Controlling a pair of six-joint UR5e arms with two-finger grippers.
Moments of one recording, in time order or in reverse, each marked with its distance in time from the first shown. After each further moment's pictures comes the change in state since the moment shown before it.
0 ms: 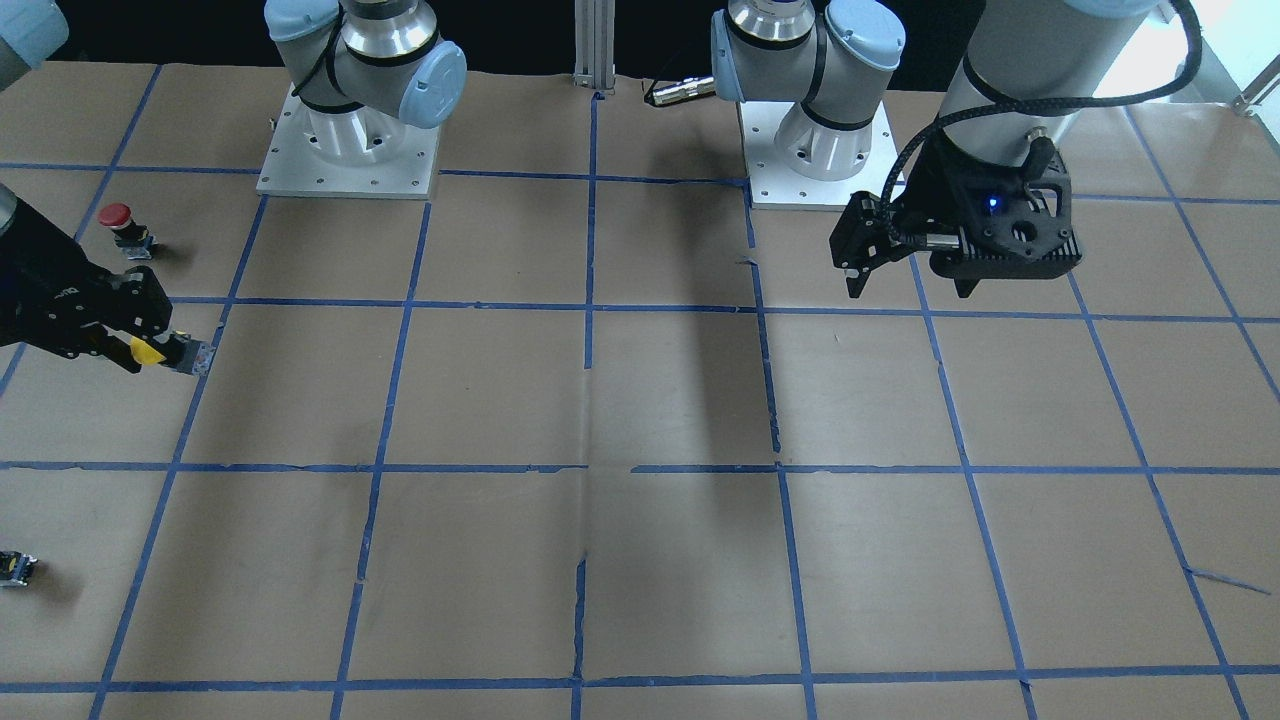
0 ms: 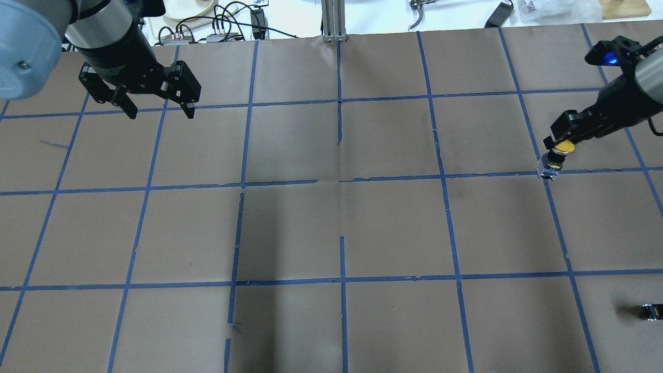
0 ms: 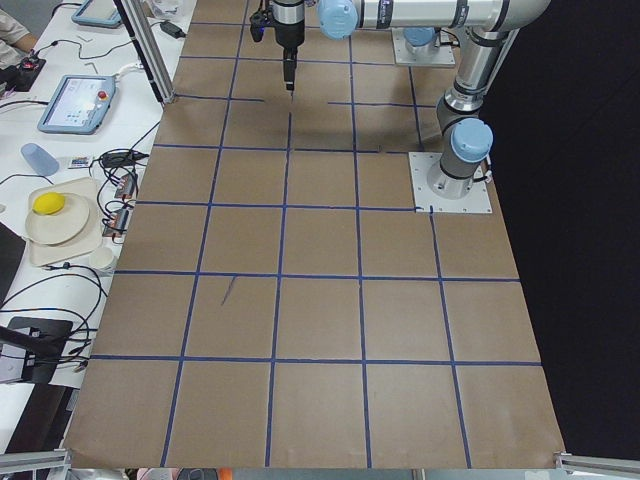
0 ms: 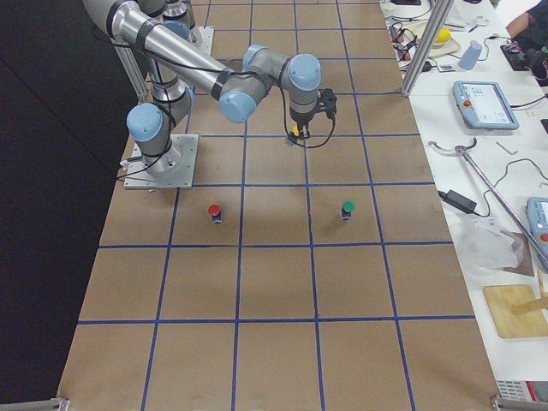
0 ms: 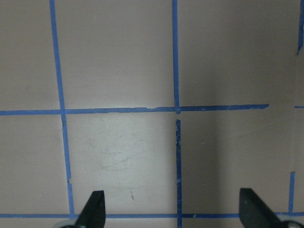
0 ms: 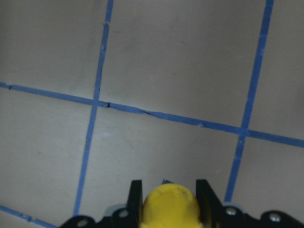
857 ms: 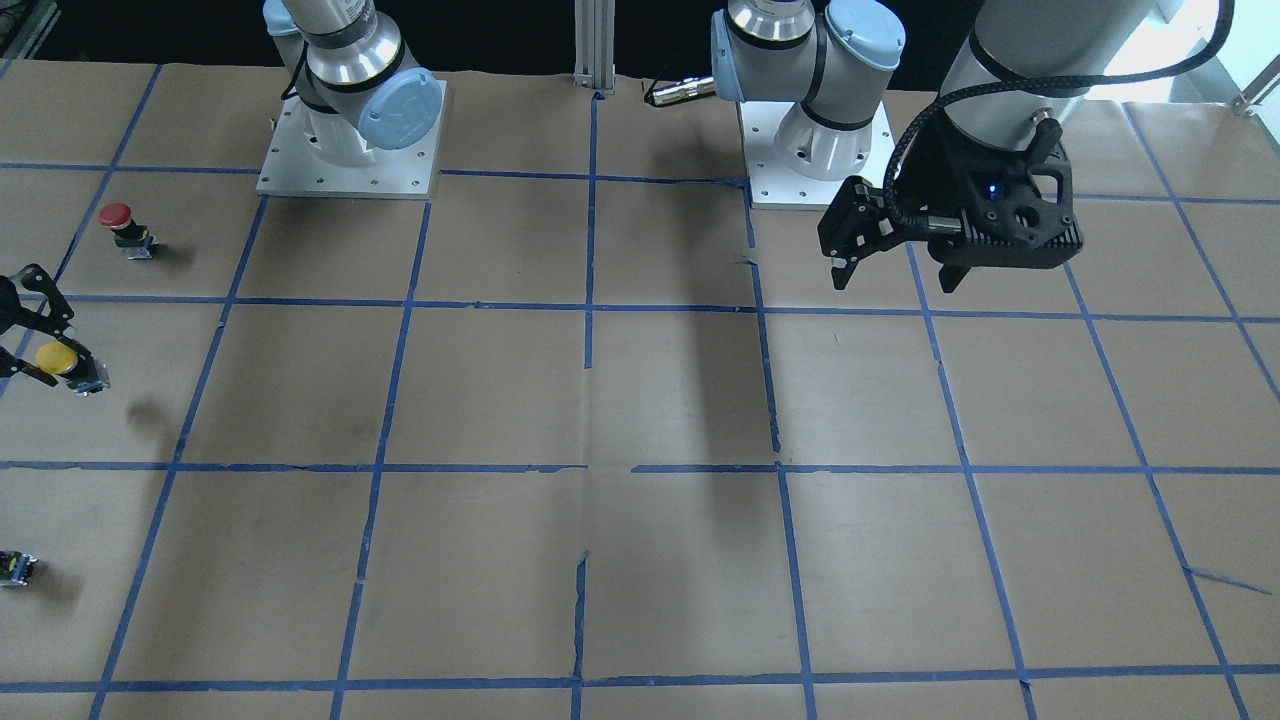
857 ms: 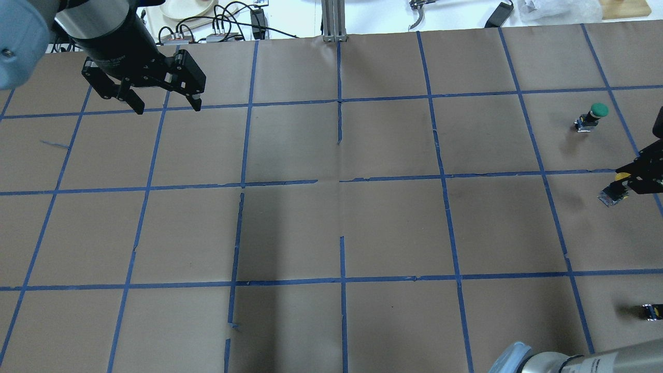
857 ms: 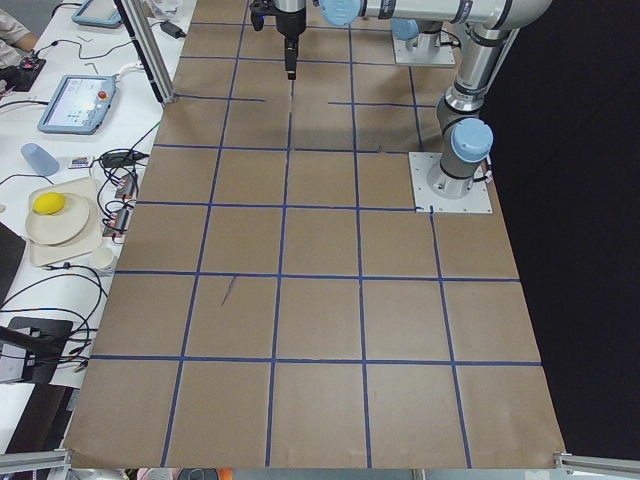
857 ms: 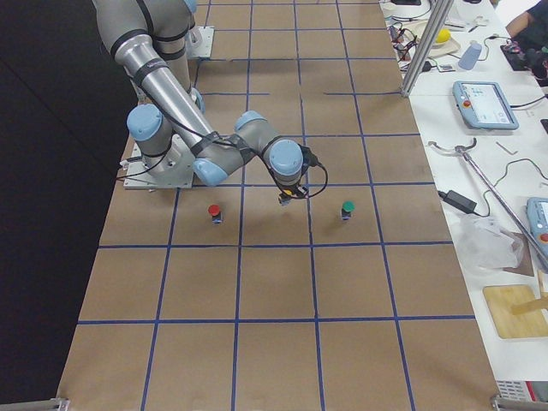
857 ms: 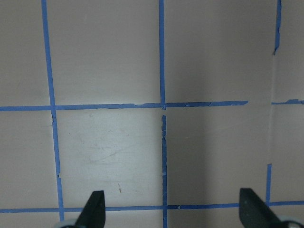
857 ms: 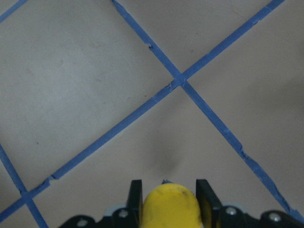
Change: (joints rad) left arm 0.004 0.003 0.011 -0.003 -0.075 -0.012; right arm -0.295 0.163 0.031 -0.068 0.014 -1.035
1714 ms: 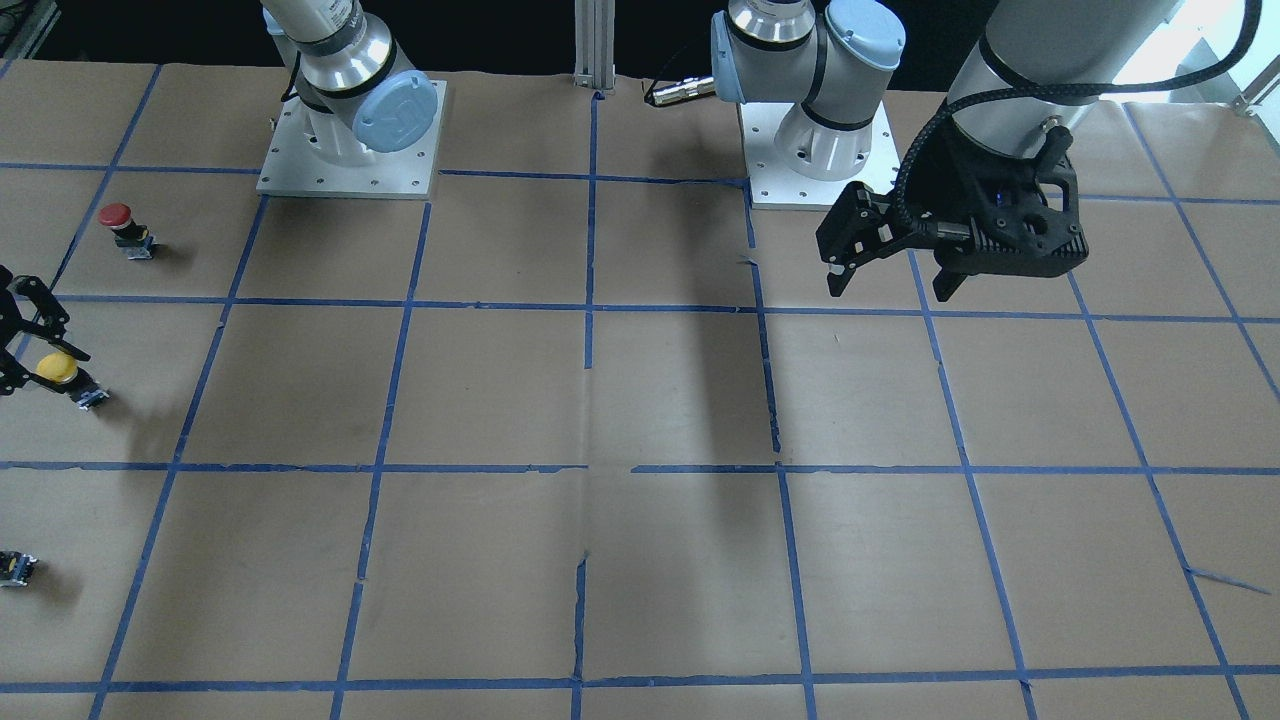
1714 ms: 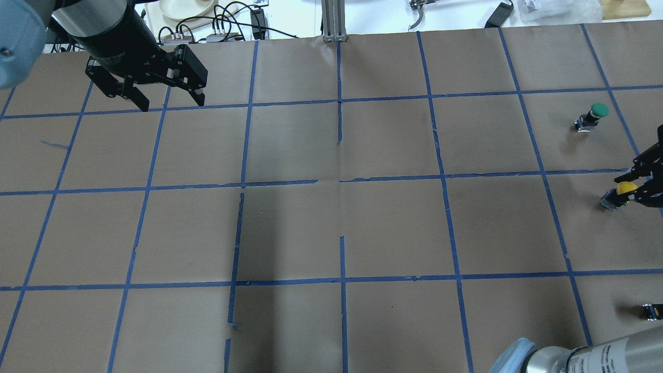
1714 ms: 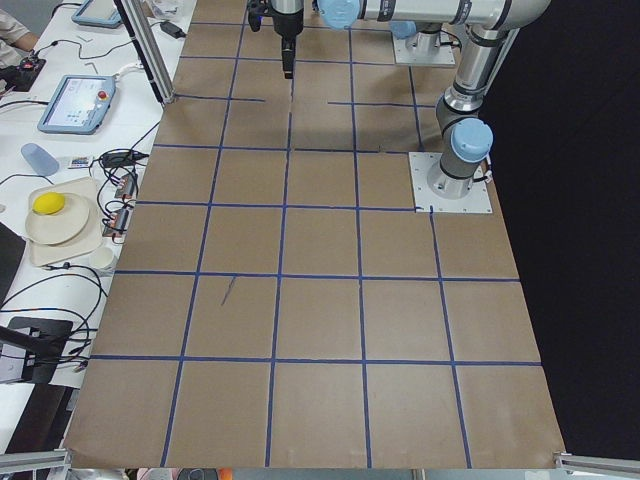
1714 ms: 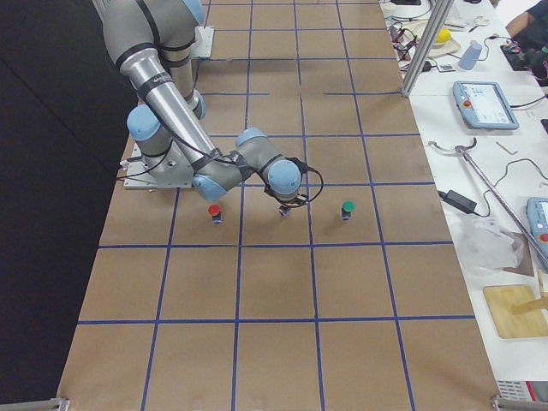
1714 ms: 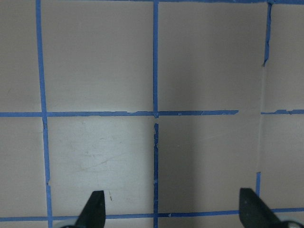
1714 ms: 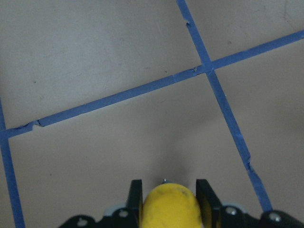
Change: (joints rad) left arm 0.012 -0.003 0.000 0.012 -0.046 0.001; right arm -0.029 0.061 -0.002 -0.013 0.001 -0.340
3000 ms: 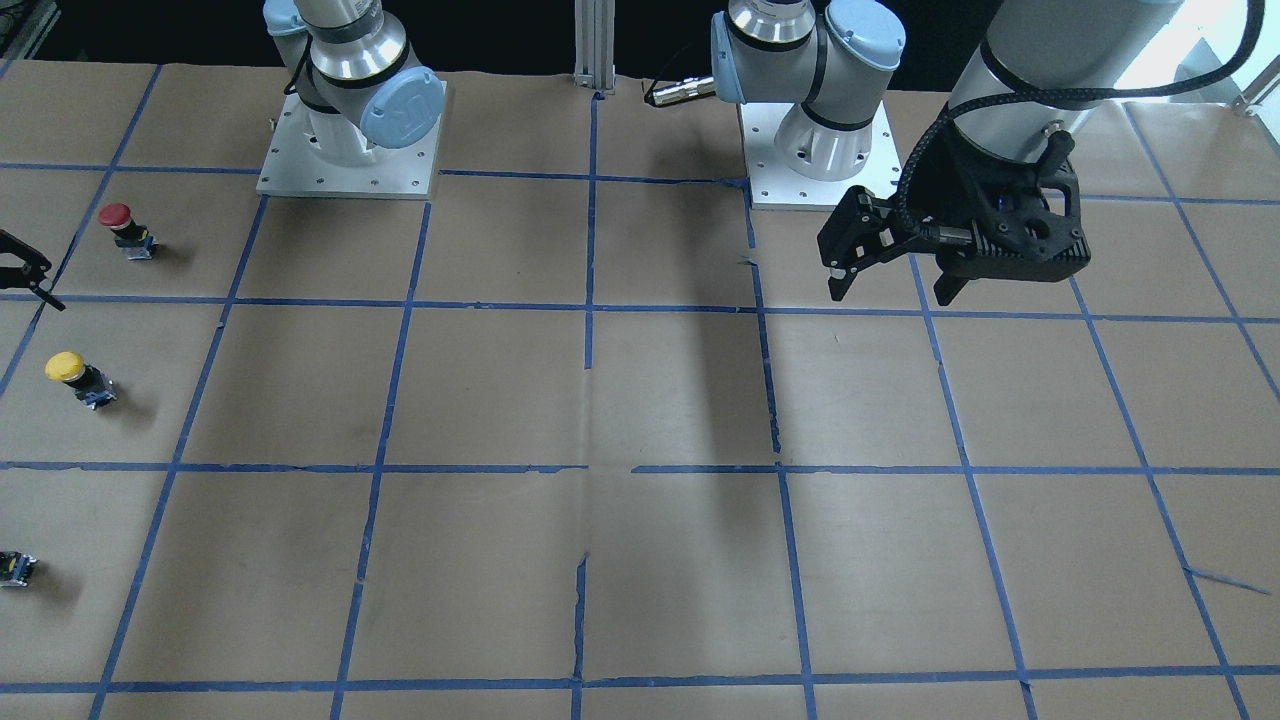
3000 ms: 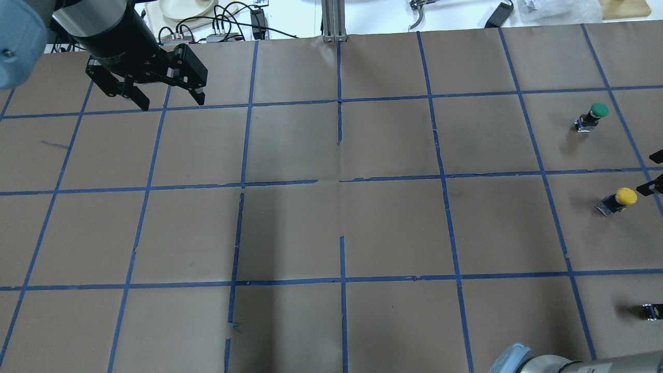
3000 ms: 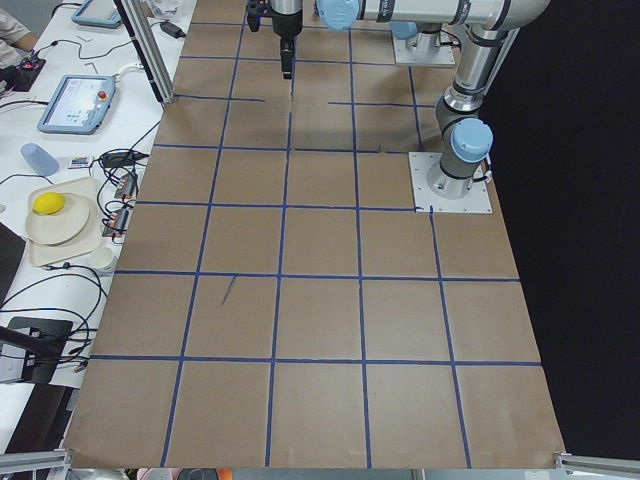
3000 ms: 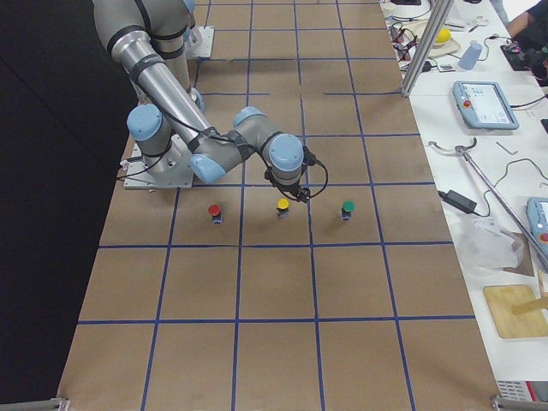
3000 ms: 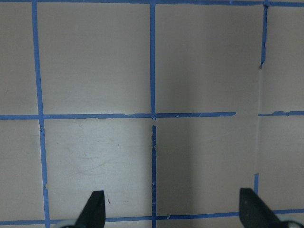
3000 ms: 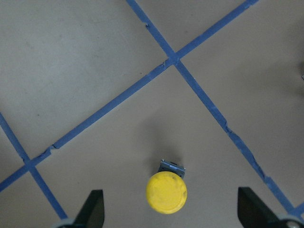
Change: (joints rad) left arm 0.002 -0.002 -0.001 0.009 0.000 0.000; right arm 0.081 -0.161 -0.036 0.064 -0.141 0.559
